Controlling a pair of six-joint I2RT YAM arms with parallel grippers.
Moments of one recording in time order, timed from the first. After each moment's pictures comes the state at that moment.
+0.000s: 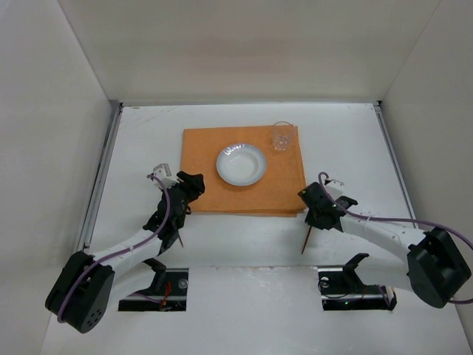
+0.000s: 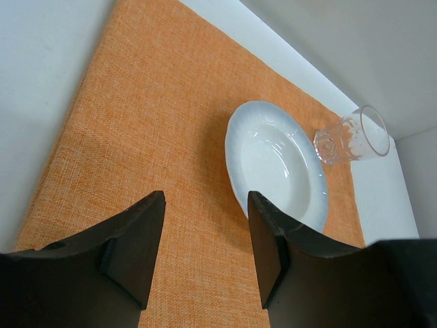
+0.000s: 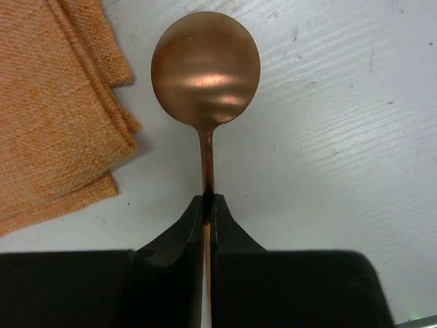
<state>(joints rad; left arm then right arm) -0.52 1.01 0.21 0.59 -0.44 -0.77 0.63 1.19 0.57 -0.60 0.42 0.98</state>
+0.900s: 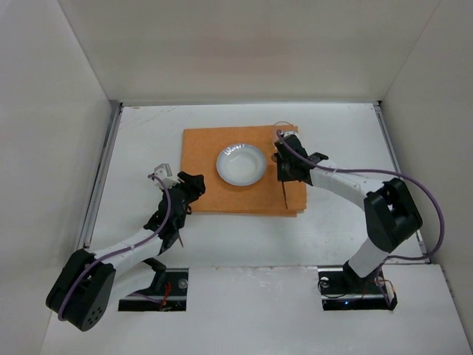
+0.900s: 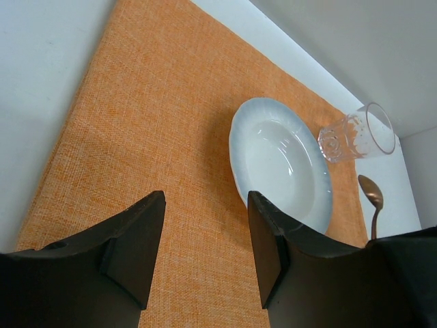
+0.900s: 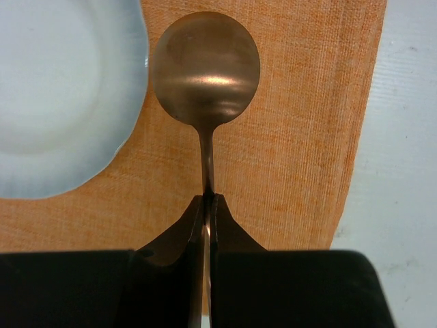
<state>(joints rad) -0.52 1.03 0.21 0.59 -0.44 -0.78 0.58 1.63 1.12 -0.39 0.25 0.39</state>
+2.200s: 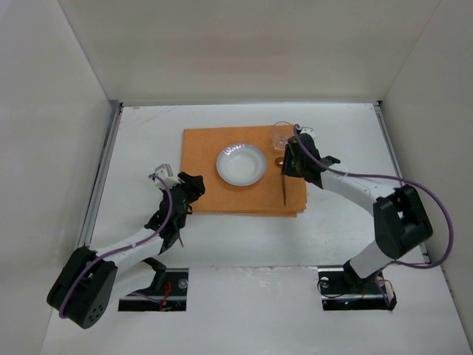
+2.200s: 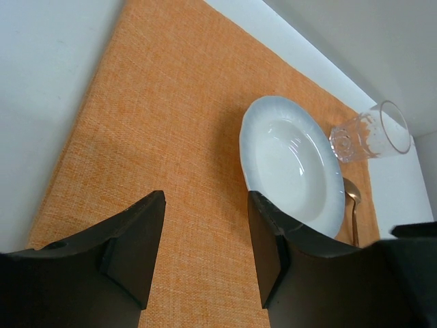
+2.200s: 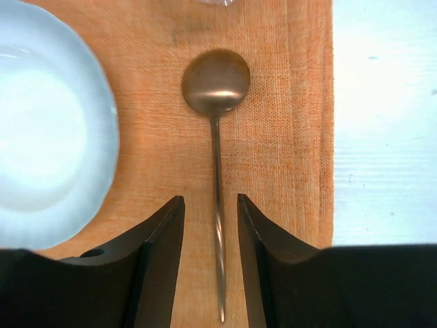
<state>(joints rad) -0.52 1.05 0.21 0.59 -0.45 -0.76 0.49 1.61 1.05 -0.25 0.24 0.50</state>
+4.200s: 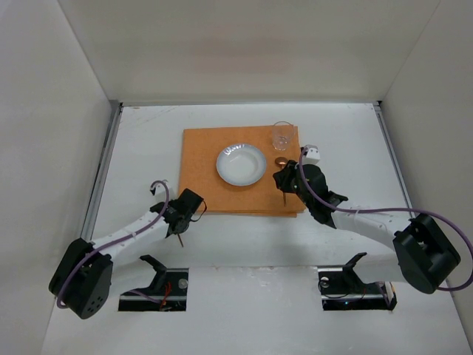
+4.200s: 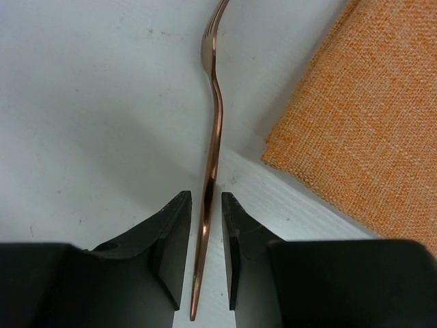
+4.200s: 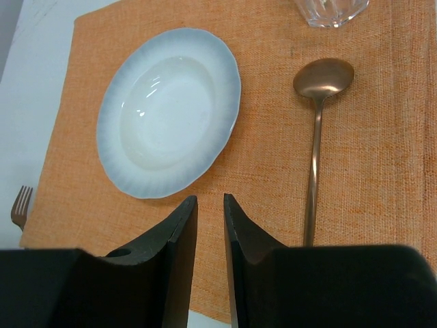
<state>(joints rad) -0.60 1.11 0.49 -0.66 -0.66 -1.05 0.65 1.29 0.59 0.33 0.26 0.62</state>
